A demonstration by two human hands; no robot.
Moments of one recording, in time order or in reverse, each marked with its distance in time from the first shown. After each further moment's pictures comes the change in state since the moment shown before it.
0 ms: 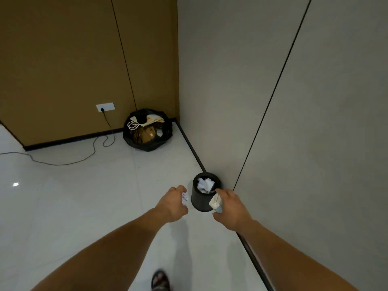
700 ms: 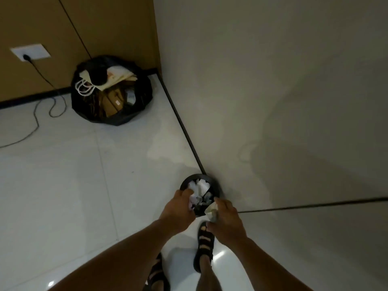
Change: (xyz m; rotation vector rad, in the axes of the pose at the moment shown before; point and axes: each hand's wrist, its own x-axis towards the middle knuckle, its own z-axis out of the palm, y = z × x) left_hand 0.447 -0.030 0.054 -0.055 -0.213 -0.118; right_hand 0.400 0.130 0.054 0.141 -0.180 0.279
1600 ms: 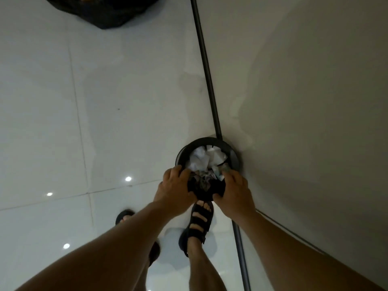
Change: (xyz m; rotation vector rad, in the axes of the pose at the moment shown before) left_hand 0.193 -0.158 0.167 0.028 -0.009 -0.190; right_hand 0.233 0.129 0.152 -0.375 -0.178 -0.018
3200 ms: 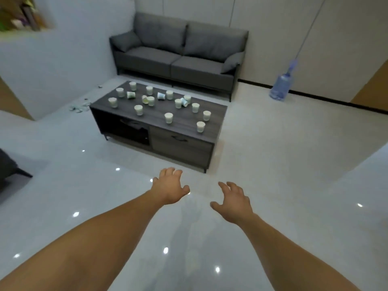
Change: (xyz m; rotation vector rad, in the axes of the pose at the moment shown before) left_hand -1.077 -0.142 0.207 -0.791 1.107 -1.595; right_hand -0.908 -0.375 0.217 -1.024 -0.267 -1.910
